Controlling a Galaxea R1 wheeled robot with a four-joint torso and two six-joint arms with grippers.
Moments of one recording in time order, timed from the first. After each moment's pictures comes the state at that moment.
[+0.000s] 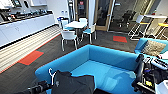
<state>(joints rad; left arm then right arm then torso) 0.66 2.43 -2.35 1.28 -0.28 -1.62 -1.61 3.04 -2.65 -0.45 0.16 0.34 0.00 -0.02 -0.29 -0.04</state>
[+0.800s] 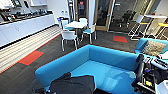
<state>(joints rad) 0.76 2.47 -2.46 1.28 -0.29 -1.57 -1.61 3.04 -2.65 -0.45 0.17 0.34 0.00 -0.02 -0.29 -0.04</state>
